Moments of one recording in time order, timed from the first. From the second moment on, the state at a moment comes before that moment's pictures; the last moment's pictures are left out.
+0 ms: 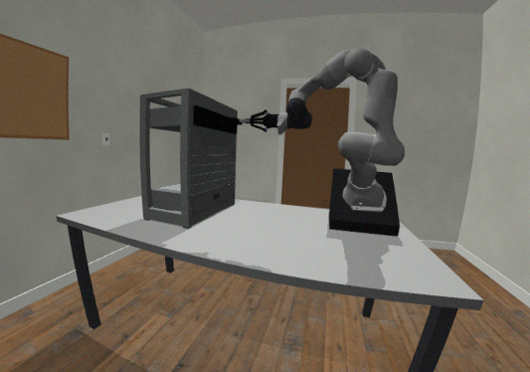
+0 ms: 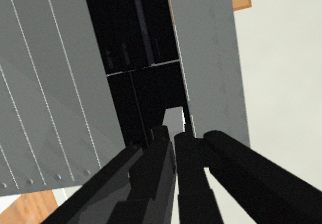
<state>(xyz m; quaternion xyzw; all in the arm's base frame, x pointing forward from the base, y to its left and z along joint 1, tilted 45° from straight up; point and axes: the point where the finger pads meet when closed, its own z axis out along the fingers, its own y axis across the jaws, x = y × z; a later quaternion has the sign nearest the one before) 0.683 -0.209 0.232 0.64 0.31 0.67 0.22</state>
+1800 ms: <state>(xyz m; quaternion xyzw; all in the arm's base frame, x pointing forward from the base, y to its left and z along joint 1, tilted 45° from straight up) 0.706 -0.205 0.232 0.63 0.31 0.67 0.22</state>
